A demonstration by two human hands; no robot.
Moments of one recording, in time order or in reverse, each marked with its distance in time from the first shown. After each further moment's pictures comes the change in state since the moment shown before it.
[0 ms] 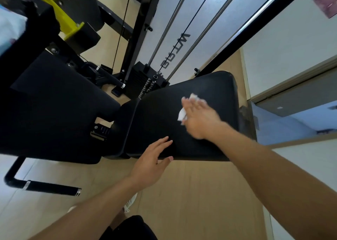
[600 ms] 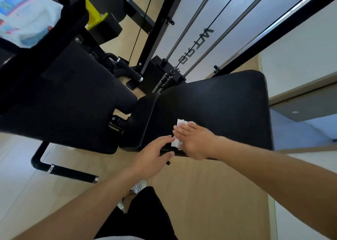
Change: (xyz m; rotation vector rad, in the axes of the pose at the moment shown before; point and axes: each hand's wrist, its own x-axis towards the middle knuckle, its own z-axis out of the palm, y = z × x) left_hand -0.013 -0.042 -0.044 -0.100 -0.006 -0.053; right_hand 0.001 -0.078 0.027 -0.228 -0.206 -0.409
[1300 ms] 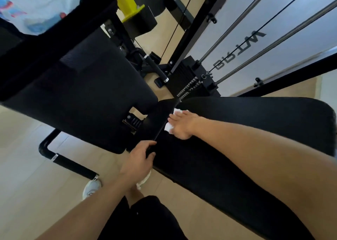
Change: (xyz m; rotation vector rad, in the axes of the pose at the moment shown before) left_hand 0.058 -0.061 -0.004 0.073 0.412 -0.345; right_hand 0.181 0.044 -0.041 -0.040 -0.103 -0.165
